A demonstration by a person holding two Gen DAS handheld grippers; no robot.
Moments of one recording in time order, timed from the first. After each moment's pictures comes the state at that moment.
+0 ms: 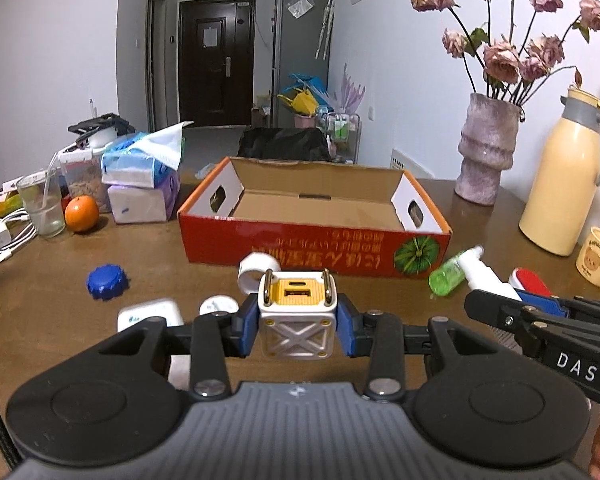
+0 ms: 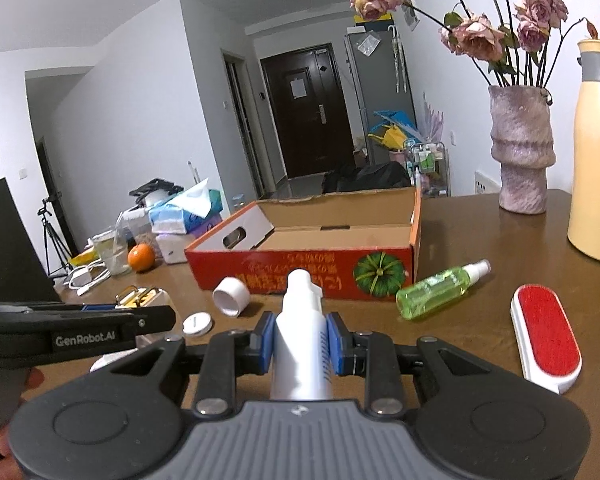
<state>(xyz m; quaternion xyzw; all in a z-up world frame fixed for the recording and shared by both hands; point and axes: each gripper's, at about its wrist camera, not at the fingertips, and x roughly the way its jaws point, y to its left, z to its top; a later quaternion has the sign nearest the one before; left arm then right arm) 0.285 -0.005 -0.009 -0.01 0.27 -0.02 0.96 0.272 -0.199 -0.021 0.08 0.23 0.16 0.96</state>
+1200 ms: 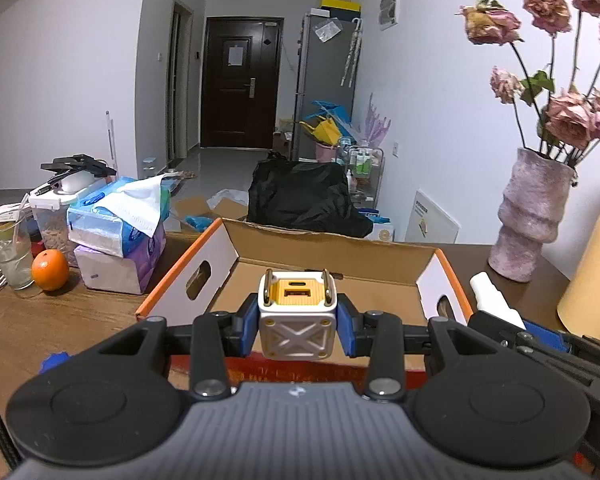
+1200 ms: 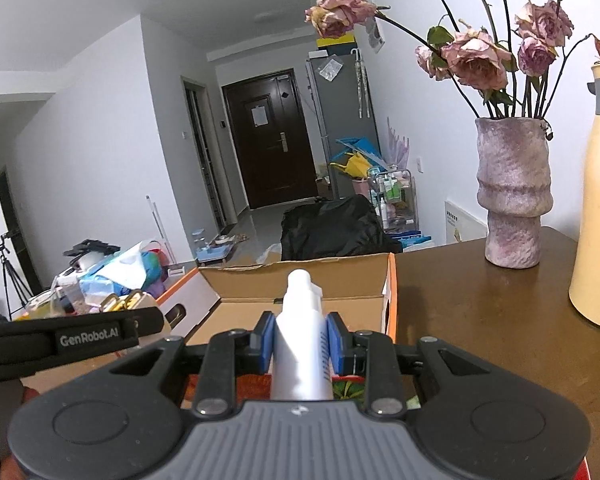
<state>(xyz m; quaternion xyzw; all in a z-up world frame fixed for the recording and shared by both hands) 0.416 -0.021 0.014 -0.04 0.24 0.02 0.97 0.398 -0.197 0.002 0.09 0.20 0.10 0.97</state>
